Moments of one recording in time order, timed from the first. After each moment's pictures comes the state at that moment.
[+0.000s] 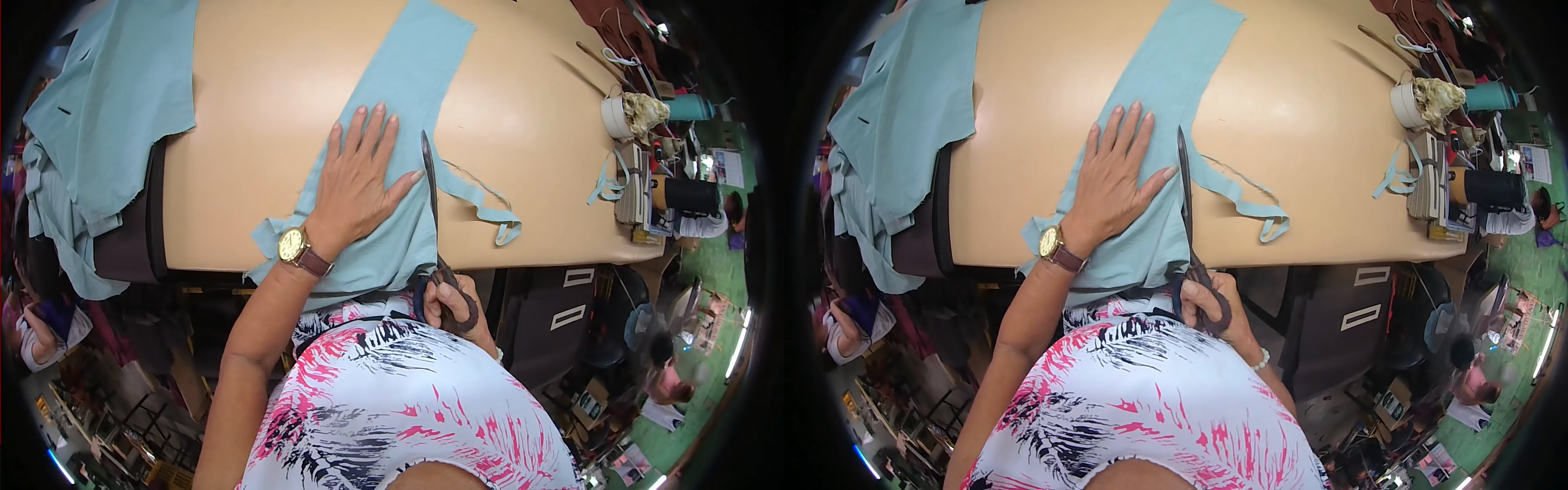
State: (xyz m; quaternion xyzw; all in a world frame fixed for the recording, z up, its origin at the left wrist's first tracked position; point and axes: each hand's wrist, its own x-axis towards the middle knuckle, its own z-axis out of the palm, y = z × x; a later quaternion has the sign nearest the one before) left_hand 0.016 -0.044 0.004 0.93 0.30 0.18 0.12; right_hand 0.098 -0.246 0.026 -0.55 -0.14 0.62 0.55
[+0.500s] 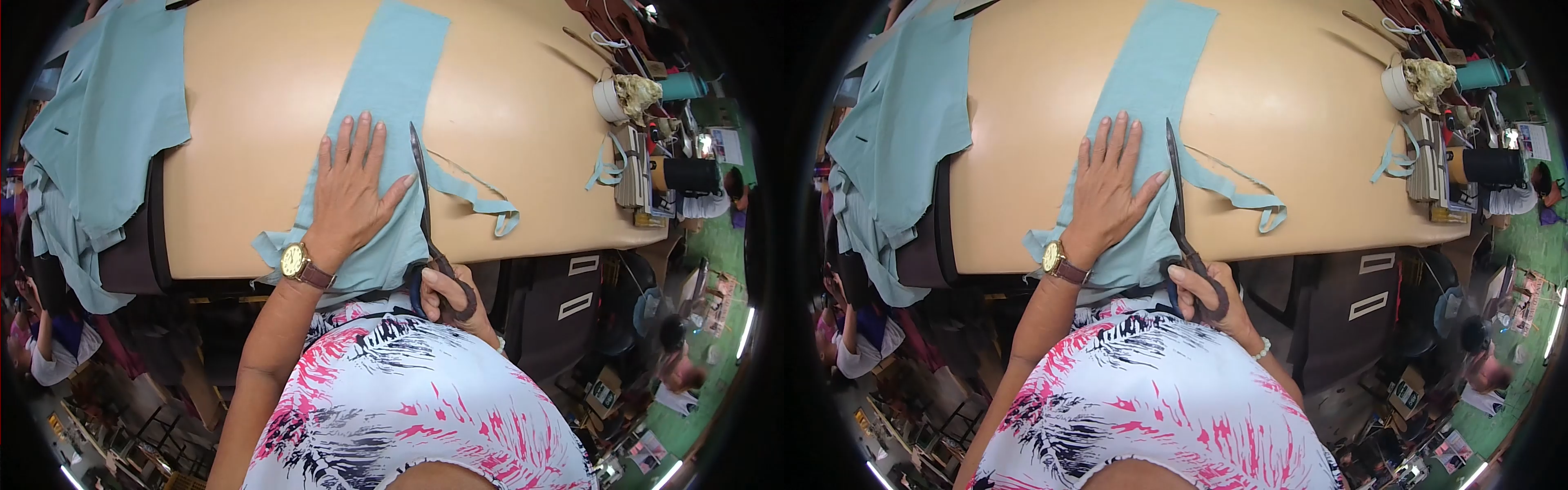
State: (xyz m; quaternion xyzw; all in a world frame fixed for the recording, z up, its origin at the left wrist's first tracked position) left_hand 0.012 -0.056 0.003 0.93 0.32 0.16 0.12; right_hand 0.096 -0.232 0.037 -0.56 -0.09 0.63 0.52
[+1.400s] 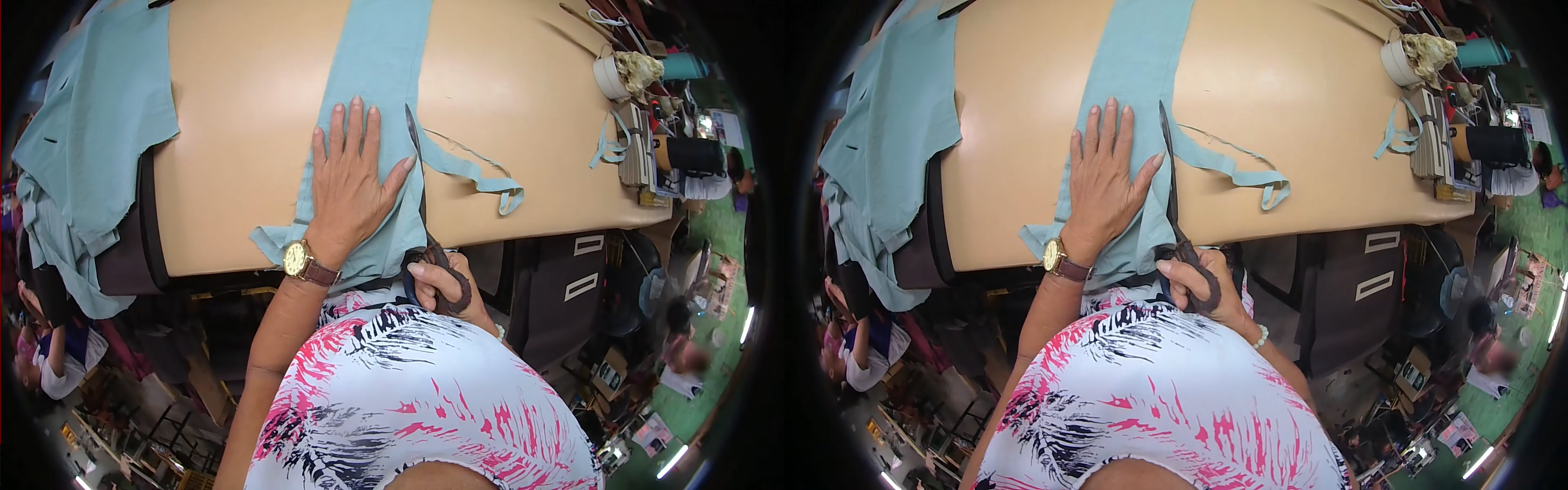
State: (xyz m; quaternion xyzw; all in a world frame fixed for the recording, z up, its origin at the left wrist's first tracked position) left_hand 0.013 -0.067 0.004 0.92 0.34 0.16 0.12; right_hand 0.087 -0.231 0.037 -0.57 -0.11 0.64 0.50
